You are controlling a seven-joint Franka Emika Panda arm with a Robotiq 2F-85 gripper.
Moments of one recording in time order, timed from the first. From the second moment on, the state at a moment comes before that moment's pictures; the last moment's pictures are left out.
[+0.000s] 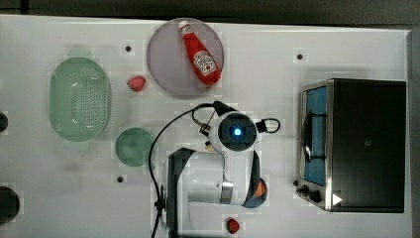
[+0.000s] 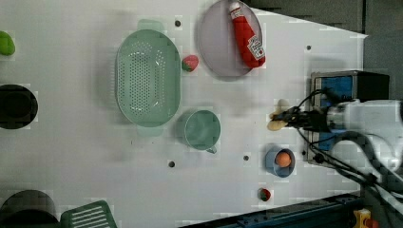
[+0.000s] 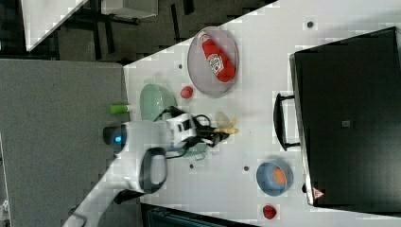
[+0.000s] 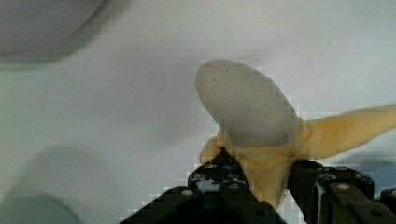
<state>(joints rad) -0.12 0.03 0.07 -2.39 0.03 0.78 -0.40</state>
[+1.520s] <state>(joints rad) -0.05 -0.11 0.54 -2.24 0.02 0.46 -0.22</state>
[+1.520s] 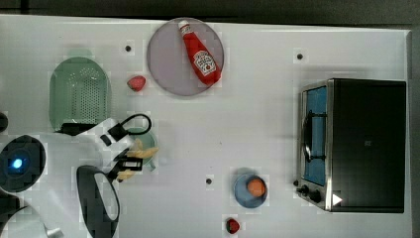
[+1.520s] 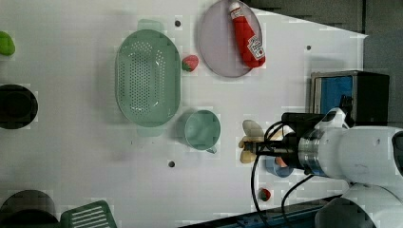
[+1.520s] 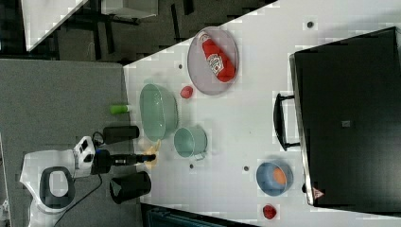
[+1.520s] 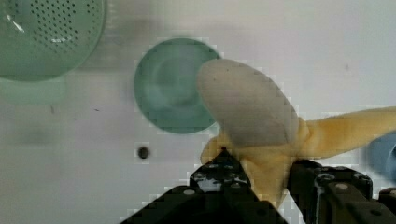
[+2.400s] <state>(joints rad) -0.08 0.17 0.58 -2.29 -0.01 0.76 0.07</state>
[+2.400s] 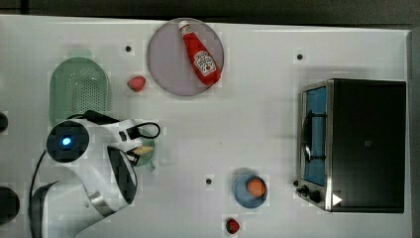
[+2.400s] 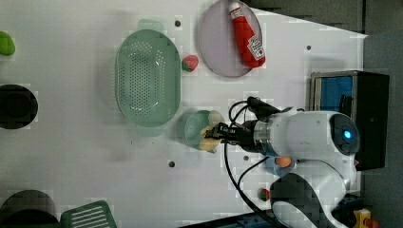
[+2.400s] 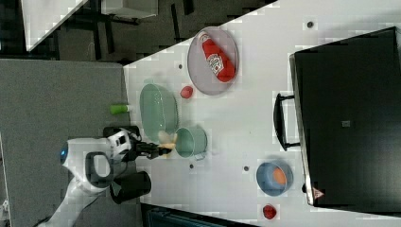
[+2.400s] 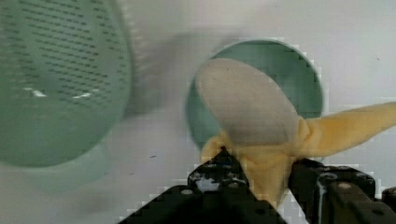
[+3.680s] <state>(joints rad) -0.09 -0.13 0.31 -2.08 -0.03 0.39 0.16</state>
